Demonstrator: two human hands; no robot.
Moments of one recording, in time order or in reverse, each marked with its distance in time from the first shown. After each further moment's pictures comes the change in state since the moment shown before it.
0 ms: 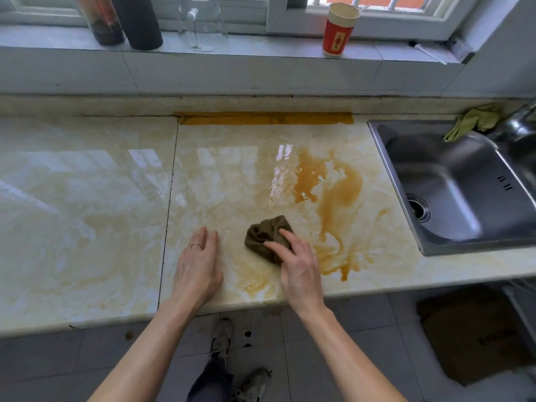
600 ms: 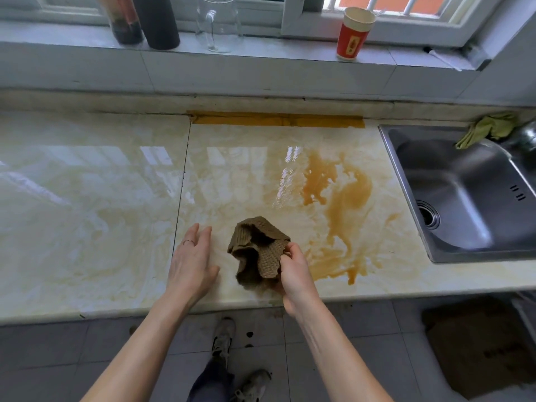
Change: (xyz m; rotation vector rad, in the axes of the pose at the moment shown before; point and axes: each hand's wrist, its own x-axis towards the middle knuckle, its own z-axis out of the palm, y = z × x) left_hand -0.003 -0.019 -0.010 -0.043 0.065 -0.063; right_hand 0.012 -0.056 -0.015 0.984 -0.215 0.850
